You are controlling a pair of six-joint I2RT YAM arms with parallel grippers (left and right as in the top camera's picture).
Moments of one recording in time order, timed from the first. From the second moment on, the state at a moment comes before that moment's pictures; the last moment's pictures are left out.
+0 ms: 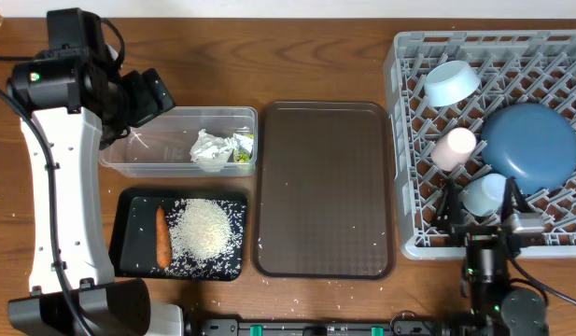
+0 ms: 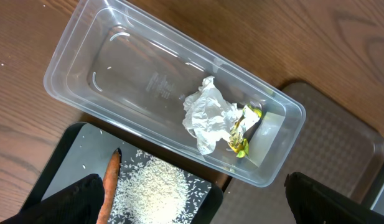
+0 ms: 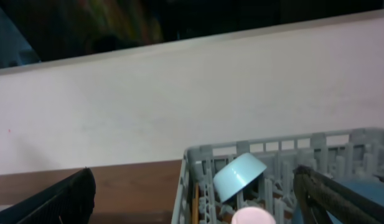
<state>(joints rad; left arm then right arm) 0.14 1.63 1.82 -1.38 0.09 -0.40 0.00 0.01 0.10 0.13 -0.05 0.19</state>
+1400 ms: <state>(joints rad) 0.14 1.63 1.82 -1.38 0.09 -0.40 0.01 0.01 0.01 -0.07 -0.05 0.12</state>
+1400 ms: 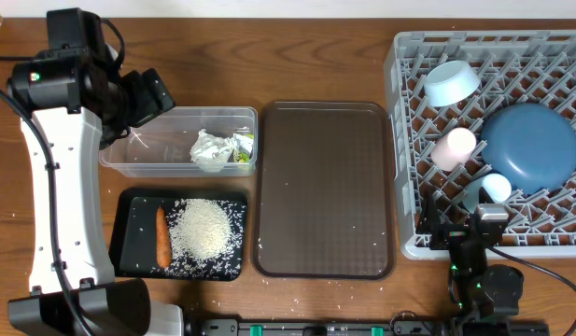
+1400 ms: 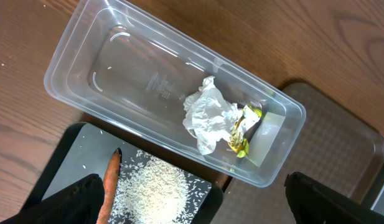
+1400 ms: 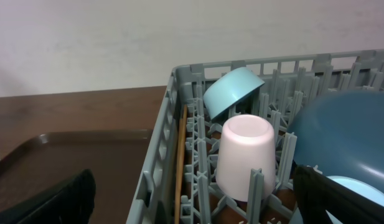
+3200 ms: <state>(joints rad) -0.01 0.23 0.62 -1.16 0.02 -0.56 0.01 0.01 0.01 -0.07 -0.05 0.12</state>
